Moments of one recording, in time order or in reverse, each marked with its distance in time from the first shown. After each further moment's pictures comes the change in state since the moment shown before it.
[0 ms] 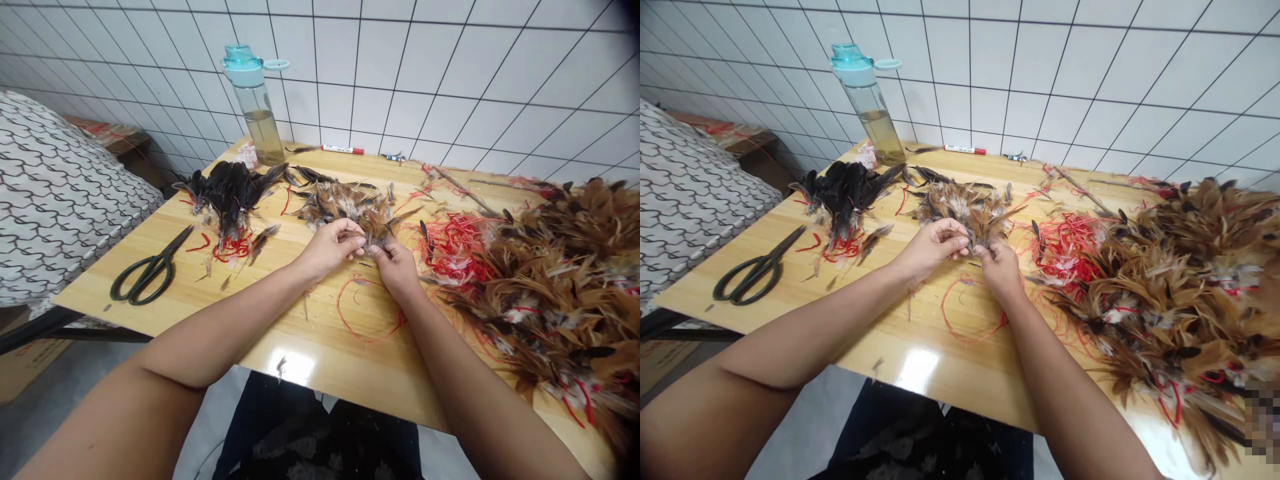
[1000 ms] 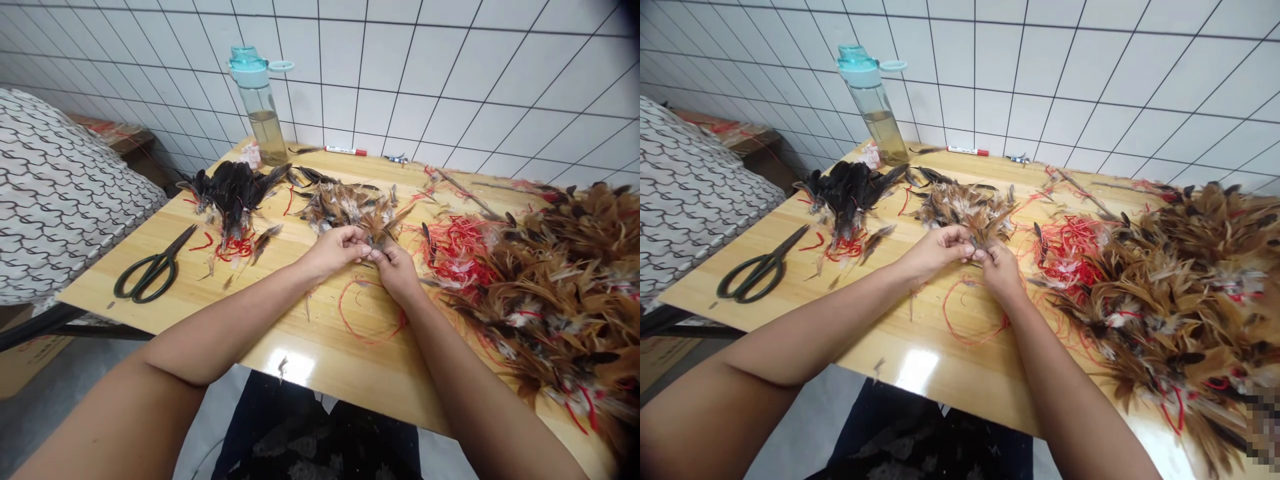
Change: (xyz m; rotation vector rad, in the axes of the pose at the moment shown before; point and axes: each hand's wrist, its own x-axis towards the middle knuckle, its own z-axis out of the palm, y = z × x) left_hand 0.002 -0.007 -0.001 -0.109 -0.125 -0.041; right_hand 0.001 -0.002 -0.002 -0.090 -0.077 -0.100
